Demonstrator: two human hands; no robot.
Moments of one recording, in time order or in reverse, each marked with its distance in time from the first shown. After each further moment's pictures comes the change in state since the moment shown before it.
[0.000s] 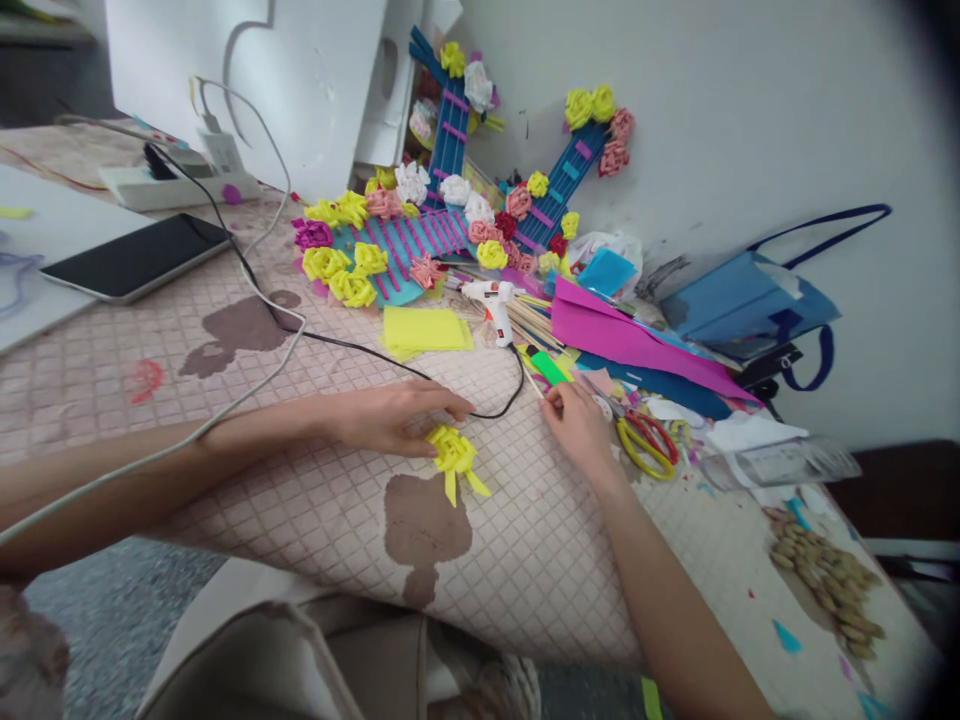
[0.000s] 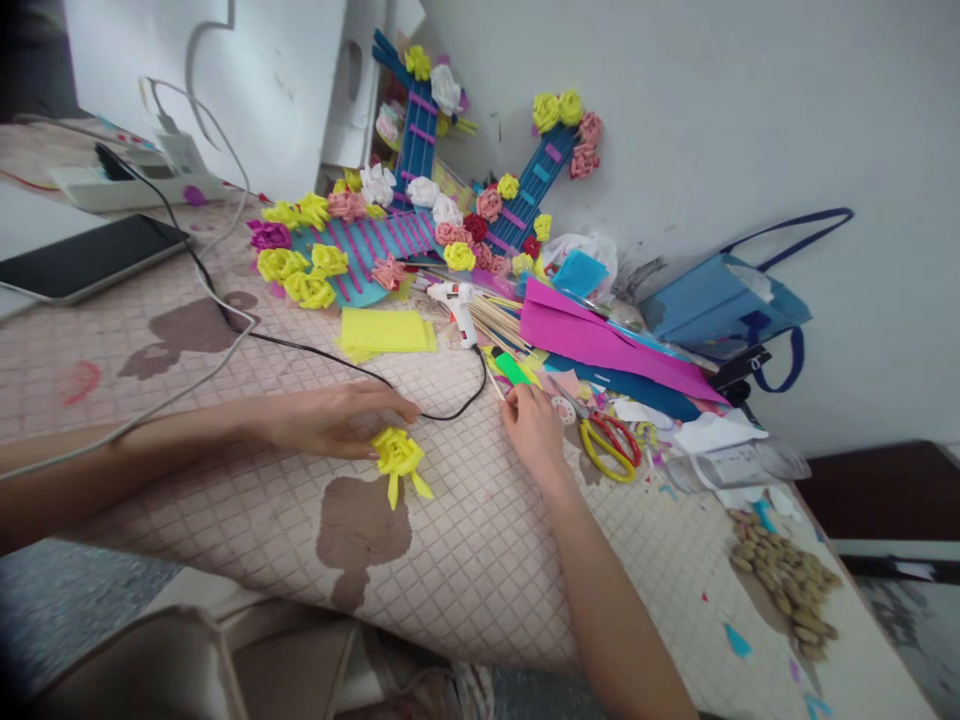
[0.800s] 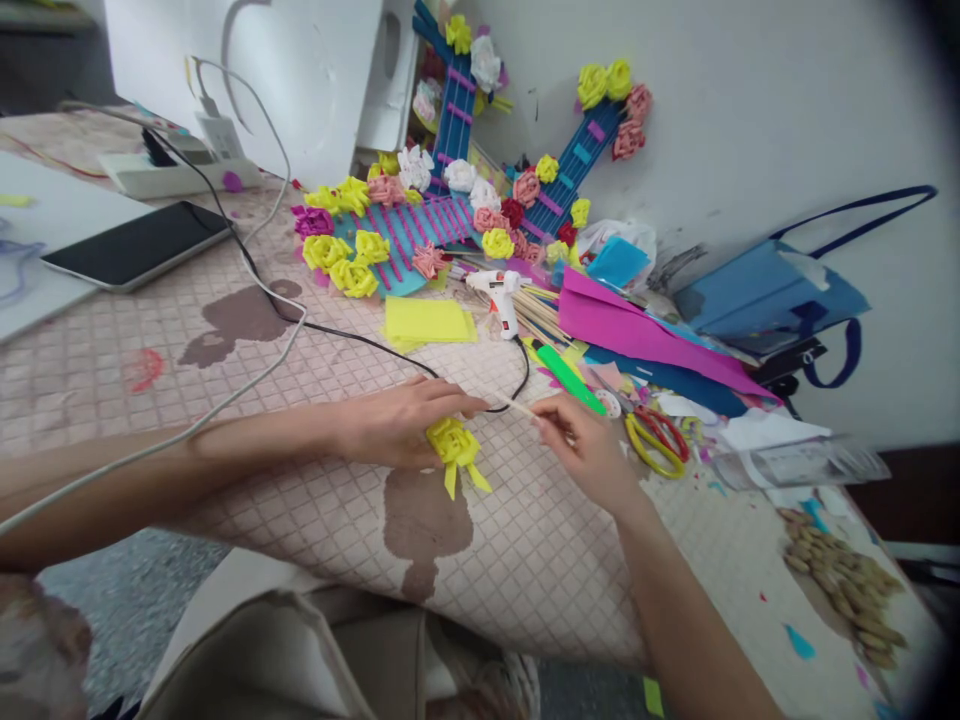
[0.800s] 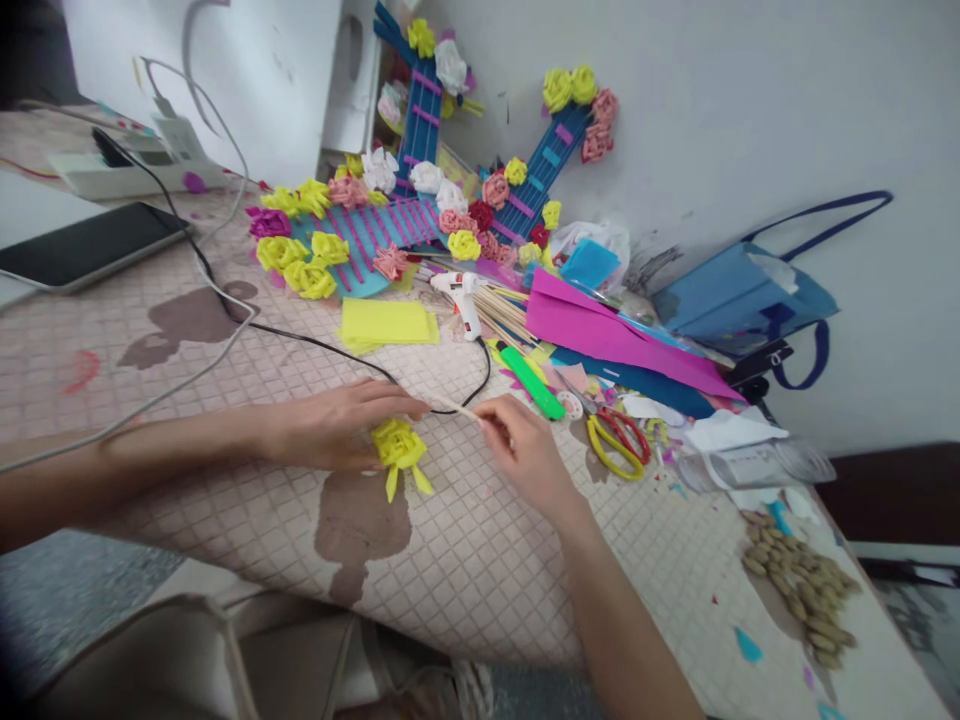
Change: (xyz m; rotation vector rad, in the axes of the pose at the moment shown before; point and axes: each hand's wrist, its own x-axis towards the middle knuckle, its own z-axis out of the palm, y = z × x) left_hand 0.001 0.012 0.015 0.209 0.071 0.005; right_hand -0.026 -0.046 -0.050 0.510 -0.180 -0.221
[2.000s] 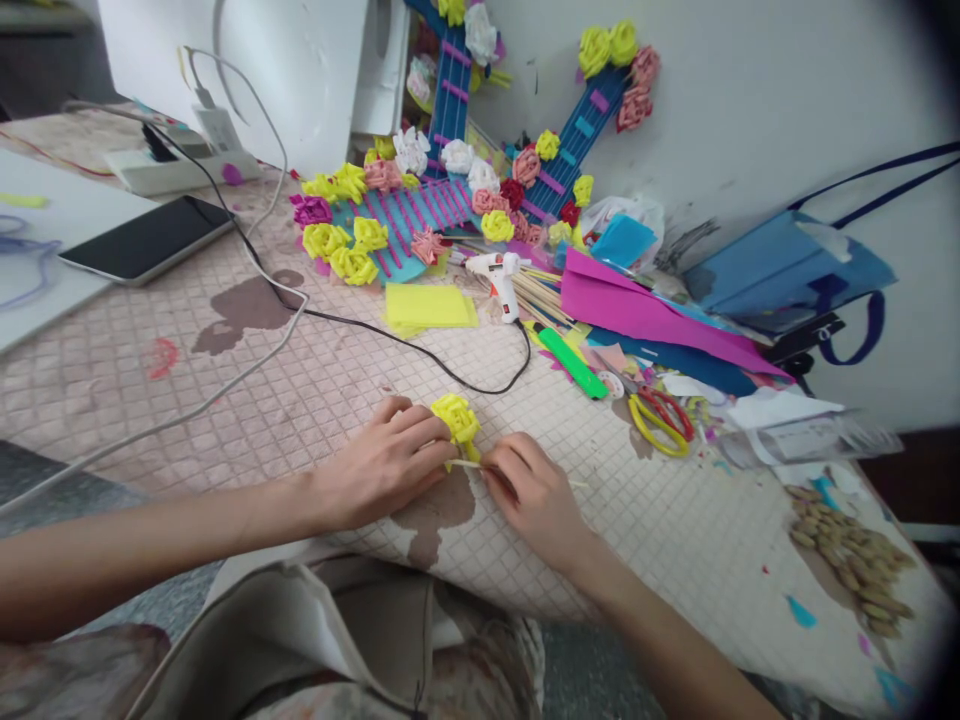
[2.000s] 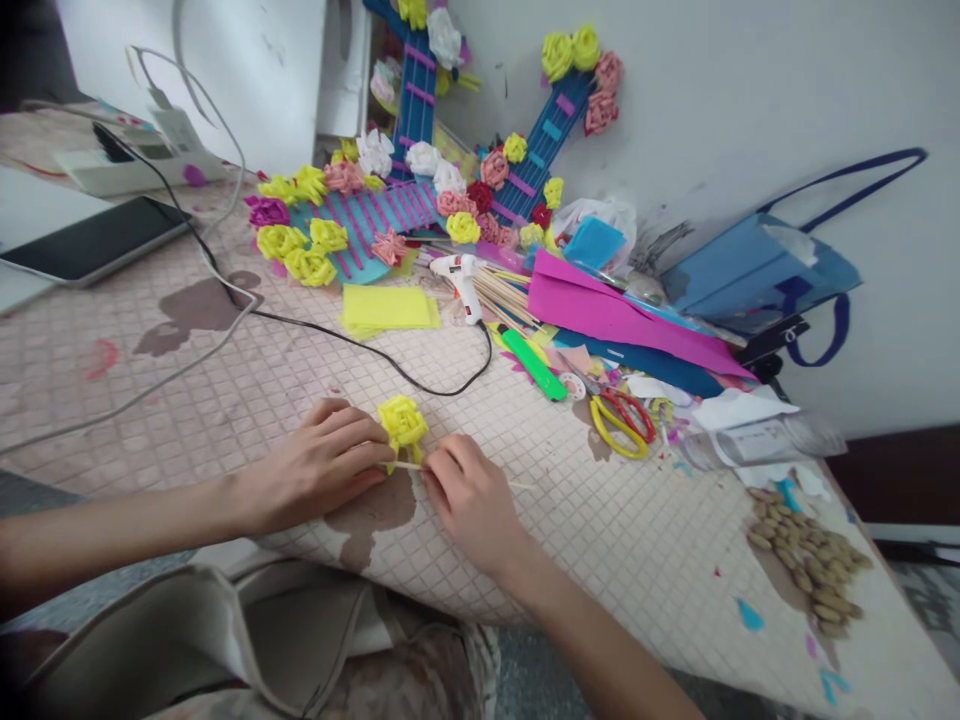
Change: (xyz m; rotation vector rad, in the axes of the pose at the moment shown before) left_hand -0.029 0.057 0.029 0.292 0.103 -0.151; right_hand -0.046 -0.043 0.055 -0.128 -0.030 -0.109
